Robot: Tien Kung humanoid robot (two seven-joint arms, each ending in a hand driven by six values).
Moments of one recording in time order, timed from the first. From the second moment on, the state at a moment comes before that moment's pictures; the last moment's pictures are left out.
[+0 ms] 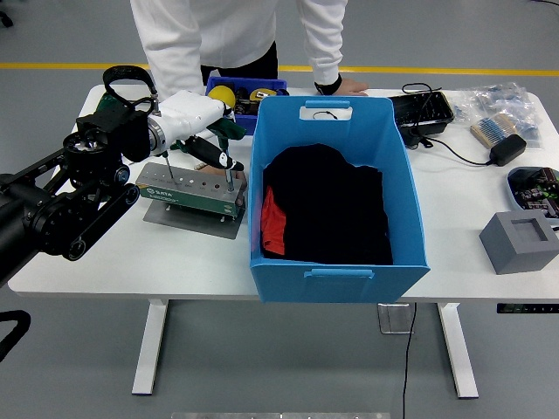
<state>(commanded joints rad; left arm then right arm) -0.87 0.25 -0.80 -0.97 2.16 -0.20 0.03 0.15 -0.18 0.38 0.19 0.11 -0.13 -0.18</state>
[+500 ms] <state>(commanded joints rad) -0.89 0.25 -0.76 -0.93 2.17 -0.19 0.03 0.15 -0.18 0.39 0.19 0.09 -0.14 -0.18</state>
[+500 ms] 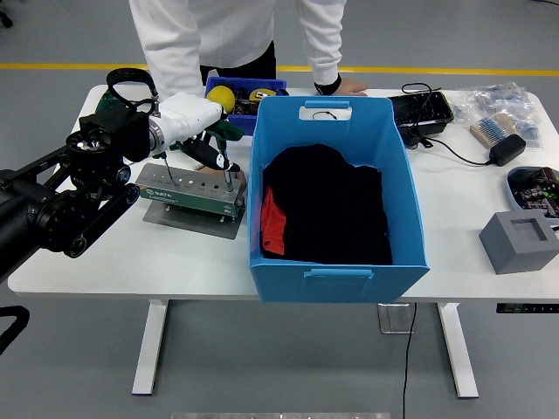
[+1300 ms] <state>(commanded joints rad) -0.91 0.25 -0.73 -0.88 2.12 -0.11 0.03 0.16 -0.18 0.39 0.19 0.09 -0.14 -0.18</state>
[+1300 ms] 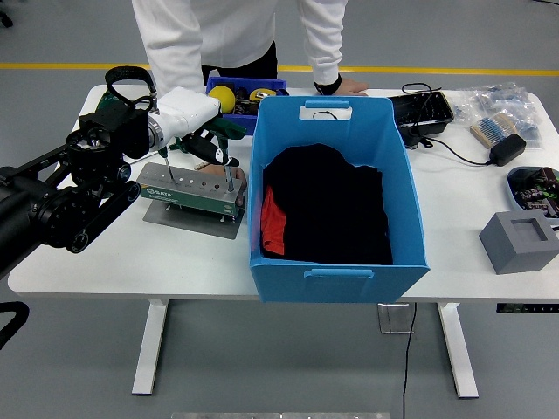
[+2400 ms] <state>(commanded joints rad) -0.94 0.29 -0.68 -0.89 1.97 0.03 -0.04 0.16 -0.18 0.39 0.19 0.09 -0.14 -0.18</state>
